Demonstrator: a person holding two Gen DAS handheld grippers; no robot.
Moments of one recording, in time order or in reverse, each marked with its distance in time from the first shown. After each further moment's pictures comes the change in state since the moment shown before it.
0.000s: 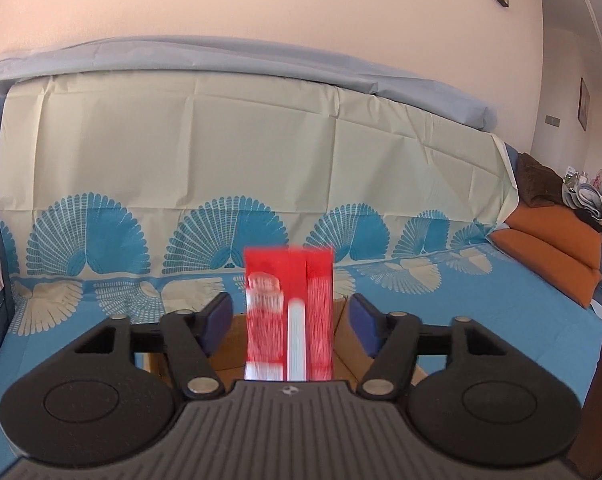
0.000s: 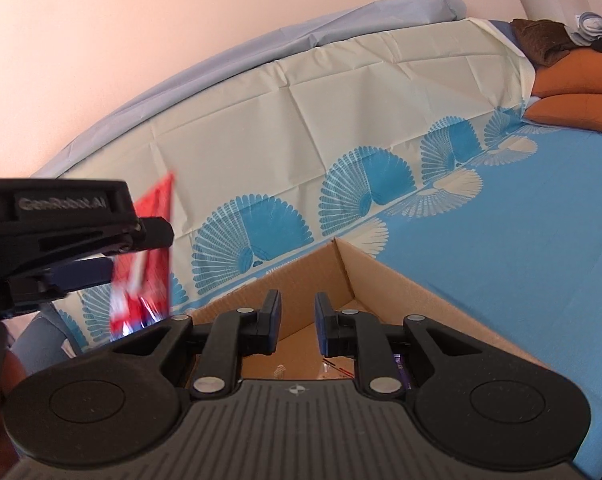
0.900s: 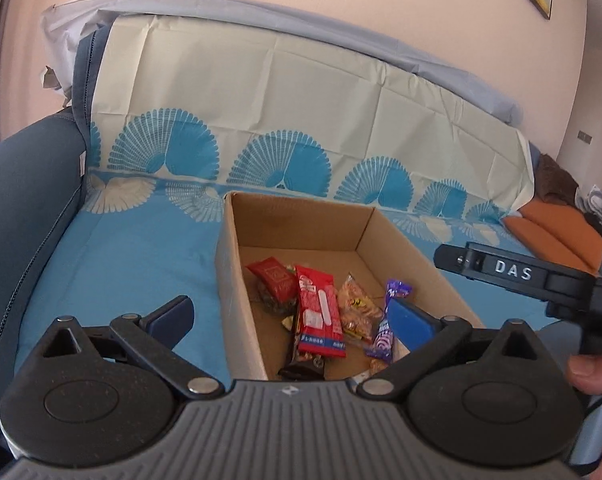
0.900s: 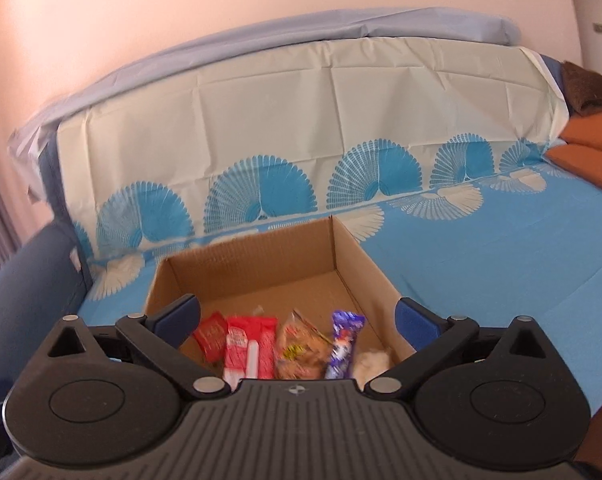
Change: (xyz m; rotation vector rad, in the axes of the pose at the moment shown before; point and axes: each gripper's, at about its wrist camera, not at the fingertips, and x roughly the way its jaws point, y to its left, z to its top) left arm -0.153 0.020 -0.115 -0.147 0.103 0.097; right arm -0.079 -0.006 0.018 -0.289 0.145 0.037
